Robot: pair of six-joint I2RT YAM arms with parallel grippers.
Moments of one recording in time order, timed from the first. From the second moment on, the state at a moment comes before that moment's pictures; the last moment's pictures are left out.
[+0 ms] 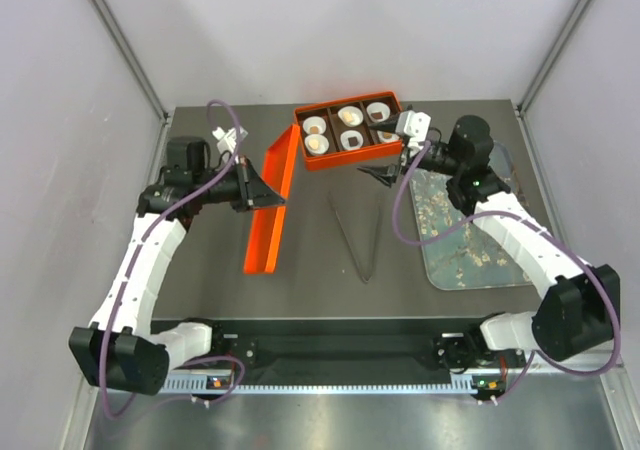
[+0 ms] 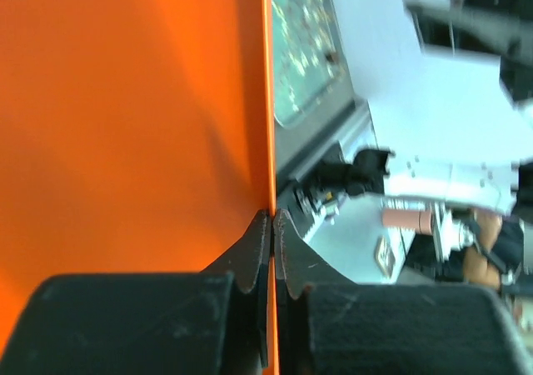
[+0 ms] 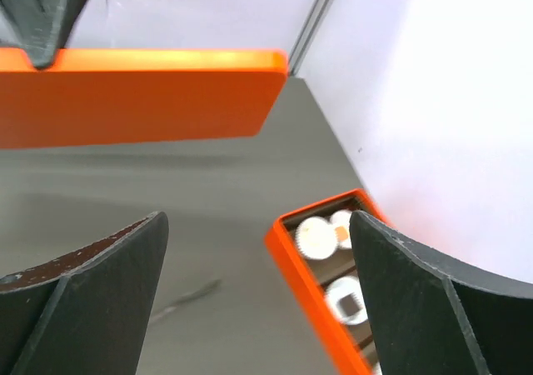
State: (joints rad) left arm -0.13 1.15 1.17 -0.67 0.89 -0.48; right arm 0.37 1.30 1.05 0.29 -0.87 -0.35
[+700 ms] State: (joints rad) left arm -0.46 1.21 1.29 -0.75 0.87 -0.35; right arm 0.25 1.50 1.21 0.22 -1.39 -0.58
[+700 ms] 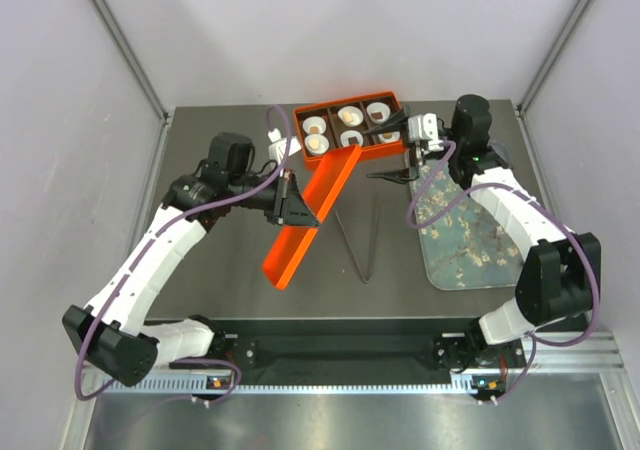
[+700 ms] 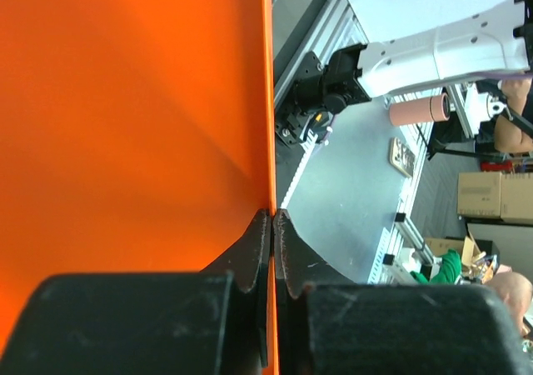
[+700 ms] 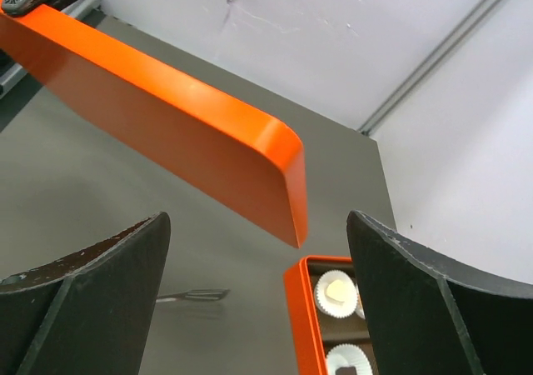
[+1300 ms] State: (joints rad) left arm -0.49 1.27 1.33 -0.80 0.96 -0.23; right arm 0.26 1.57 1.26 0.31 -1.44 -0.52
